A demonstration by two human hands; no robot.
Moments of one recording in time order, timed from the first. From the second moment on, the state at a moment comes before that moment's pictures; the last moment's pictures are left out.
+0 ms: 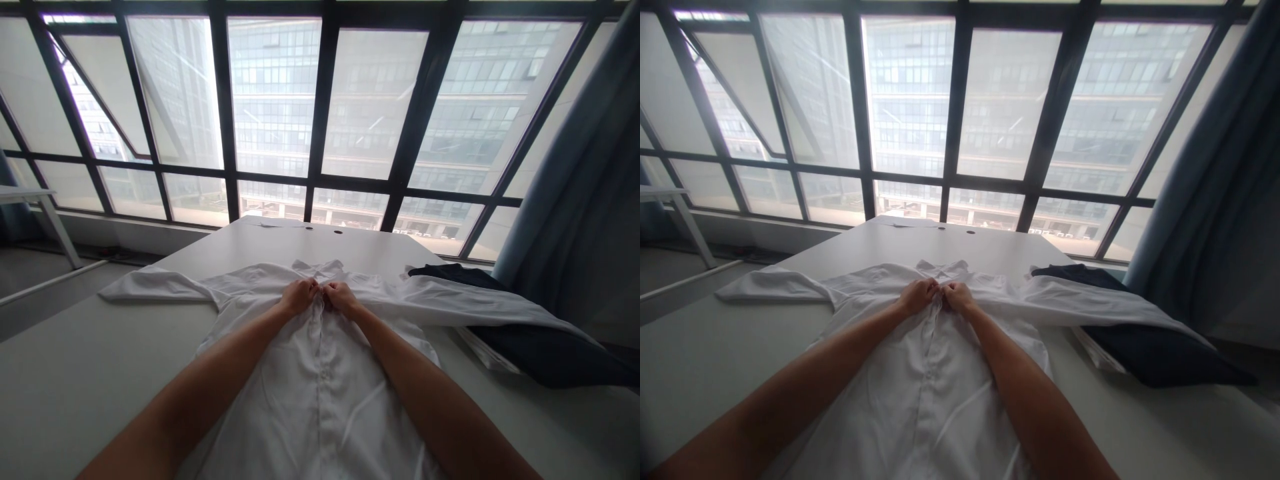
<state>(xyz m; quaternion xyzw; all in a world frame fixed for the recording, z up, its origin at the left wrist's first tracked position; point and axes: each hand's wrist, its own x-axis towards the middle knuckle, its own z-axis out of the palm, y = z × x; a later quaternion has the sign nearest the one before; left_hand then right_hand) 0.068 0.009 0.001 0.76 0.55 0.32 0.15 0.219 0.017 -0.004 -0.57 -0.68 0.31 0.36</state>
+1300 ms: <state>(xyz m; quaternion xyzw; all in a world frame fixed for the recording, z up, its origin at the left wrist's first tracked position) 0.075 -0.064 0.024 0.77 0.55 0.19 0.26 0.236 -0.073 0.020 -0.56 -0.71 0.36 0.24</state>
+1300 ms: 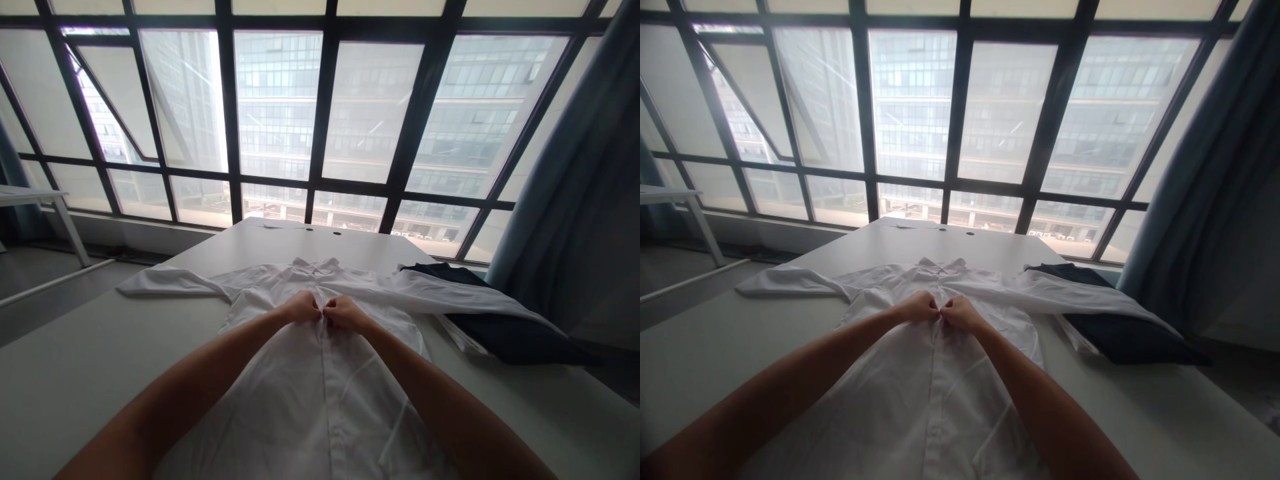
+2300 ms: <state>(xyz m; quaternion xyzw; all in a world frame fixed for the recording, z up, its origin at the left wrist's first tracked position) 0.068 -0.083 0.028 0.68 0.55 0.23 0.43 0.235 -0.083 0.001 -0.51 -0.75 0.23 0.36</state>
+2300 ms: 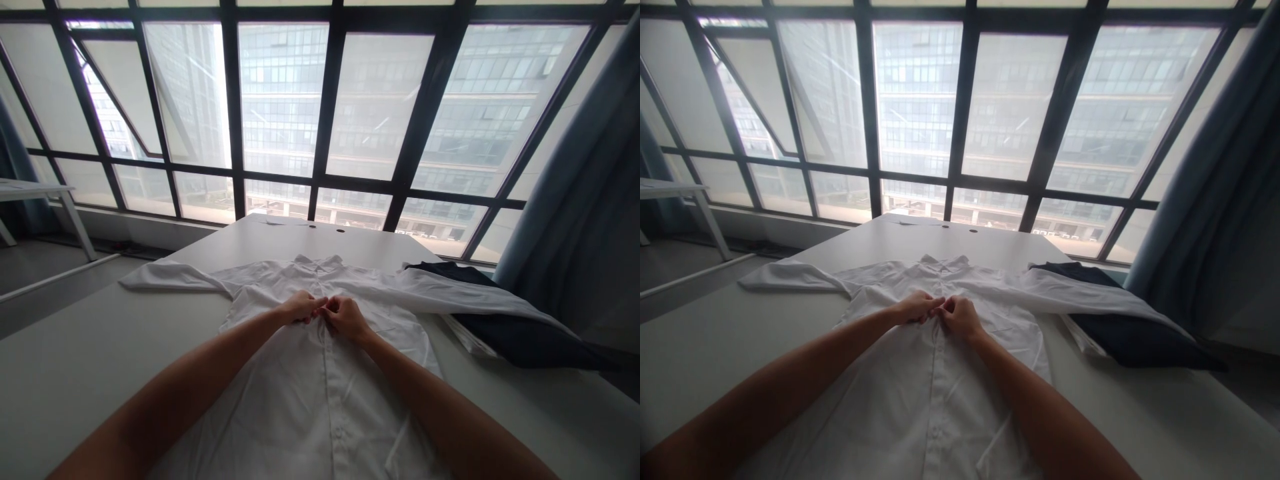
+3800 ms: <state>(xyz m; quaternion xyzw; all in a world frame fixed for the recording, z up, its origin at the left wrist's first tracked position) 0.057 -0.076 0.014 0.81 0.56 0.16 0.02 0.239 -0.090 0.018 -0.56 -0.77 0.11 0.28</state>
